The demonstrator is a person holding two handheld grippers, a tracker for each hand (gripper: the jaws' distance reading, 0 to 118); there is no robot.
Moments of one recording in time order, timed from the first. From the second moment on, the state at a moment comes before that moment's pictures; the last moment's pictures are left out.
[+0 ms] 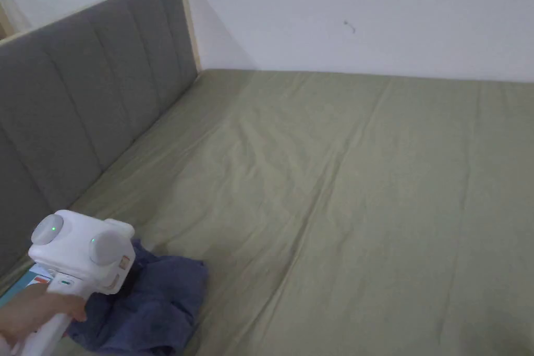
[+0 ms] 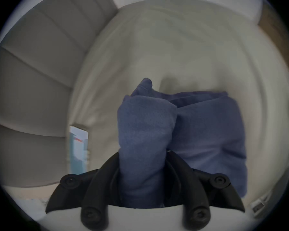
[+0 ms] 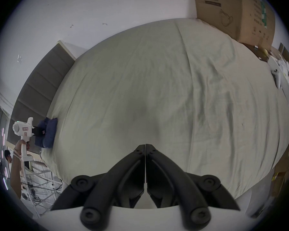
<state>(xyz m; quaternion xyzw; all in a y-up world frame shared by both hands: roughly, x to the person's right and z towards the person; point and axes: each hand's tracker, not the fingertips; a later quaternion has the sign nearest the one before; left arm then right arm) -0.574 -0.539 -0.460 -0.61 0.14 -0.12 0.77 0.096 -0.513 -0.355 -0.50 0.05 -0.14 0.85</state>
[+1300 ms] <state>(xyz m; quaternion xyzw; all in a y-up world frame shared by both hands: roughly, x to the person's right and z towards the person) -0.219 -0.369 -0.259 -0.28 0.00 0.00 0.96 0.072 -0.406 -0.273 -0.32 0.13 -0.08 0.94</state>
